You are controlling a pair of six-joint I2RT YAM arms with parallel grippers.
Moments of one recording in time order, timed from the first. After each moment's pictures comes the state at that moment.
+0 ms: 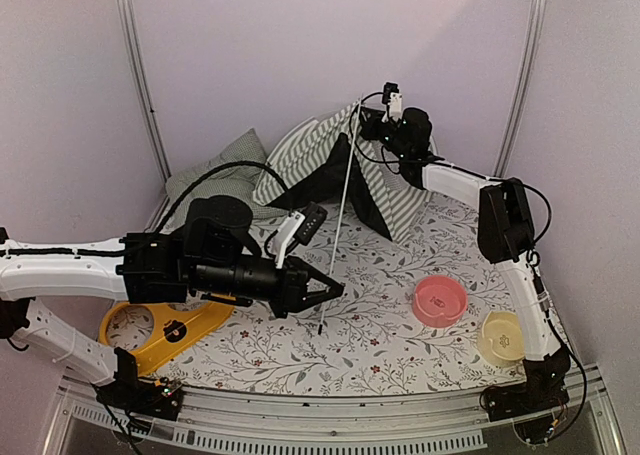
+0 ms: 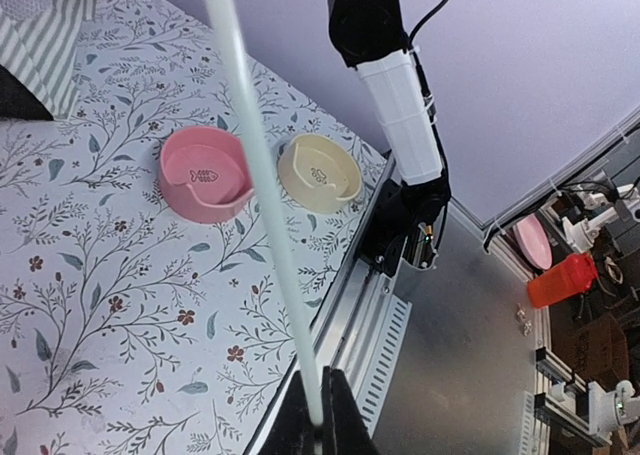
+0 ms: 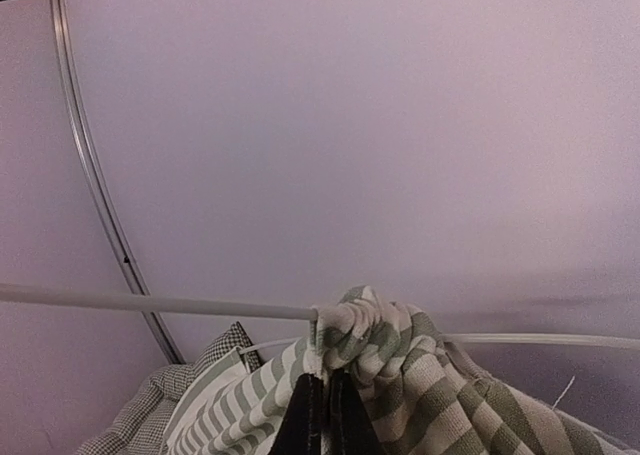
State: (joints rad) left arm -1.22 1.28 1.00 -0.11 0.16 -0.51; right arm 0.44 2.52 2.22 0.53 -0.16 0.36
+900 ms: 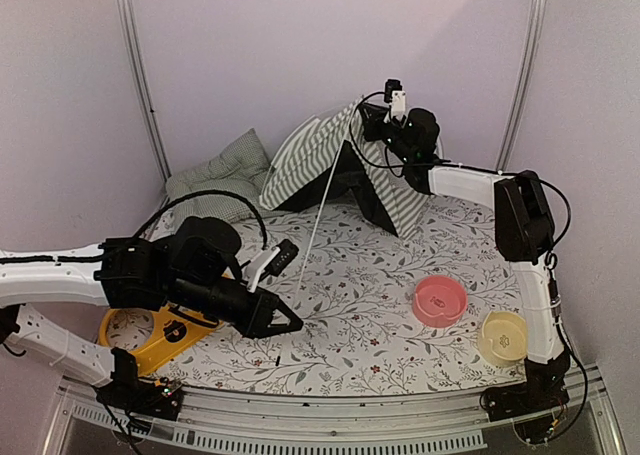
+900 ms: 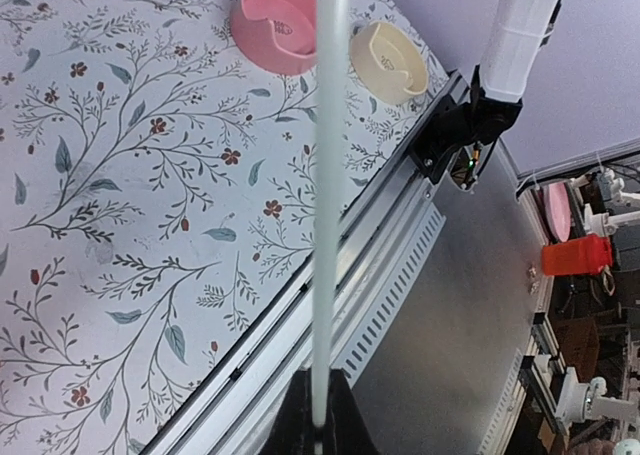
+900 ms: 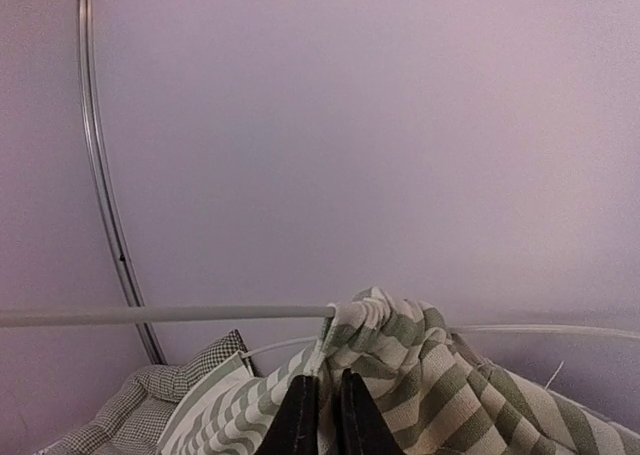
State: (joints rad) left arm -1.21 1.17 0.94 -0.44 0.16 -0.69; right arm 0.48 2.31 1.92 0.68 -0.10 0.22
